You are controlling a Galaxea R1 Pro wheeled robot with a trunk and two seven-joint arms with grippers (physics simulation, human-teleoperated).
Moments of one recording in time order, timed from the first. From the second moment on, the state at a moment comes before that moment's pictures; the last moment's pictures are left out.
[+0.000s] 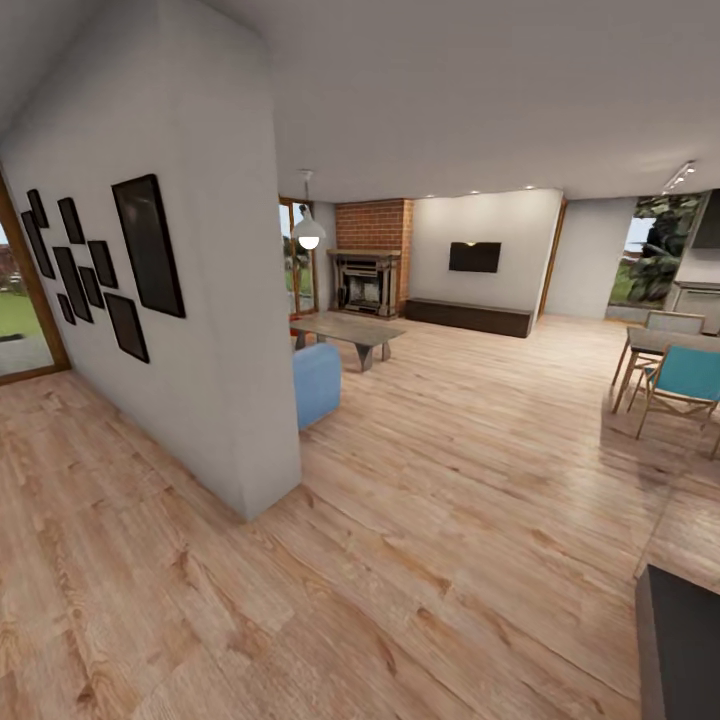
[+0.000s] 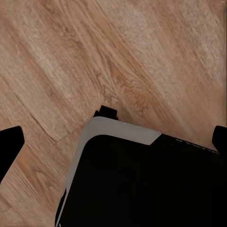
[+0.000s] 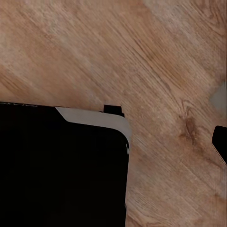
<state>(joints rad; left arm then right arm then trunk) -0.24 0.04 -0.14 0.00 0.47 -0.02 0.03 -0.18 0.02 0.22 0.03 -0.11 -0.14 -0.06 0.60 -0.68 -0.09</state>
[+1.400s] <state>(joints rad) -0.24 0.04 -0.14 0.00 0.47 -0.02 0.03 -0.18 0.02 0.22 0.03 -0.11 -0.14 -0.06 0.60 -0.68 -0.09</state>
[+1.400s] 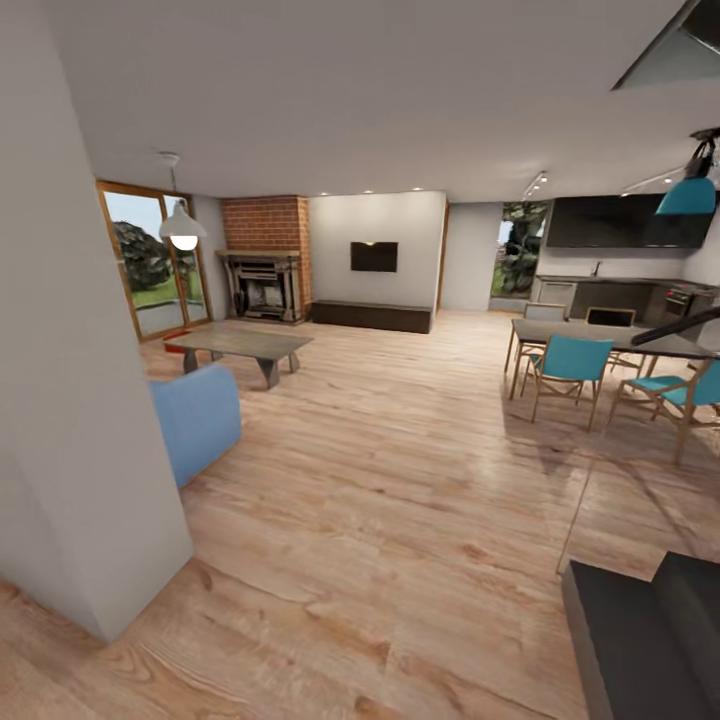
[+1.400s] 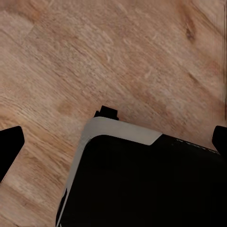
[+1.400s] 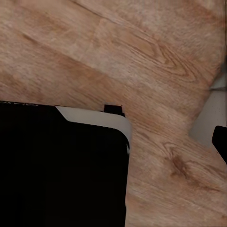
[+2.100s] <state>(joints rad) -0.24 0.04 -0.14 0.00 0.47 -0.02 0.03 -0.18 0.02 0.23 0.03 -0.10 -0.14 -0.05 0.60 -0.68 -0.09</state>
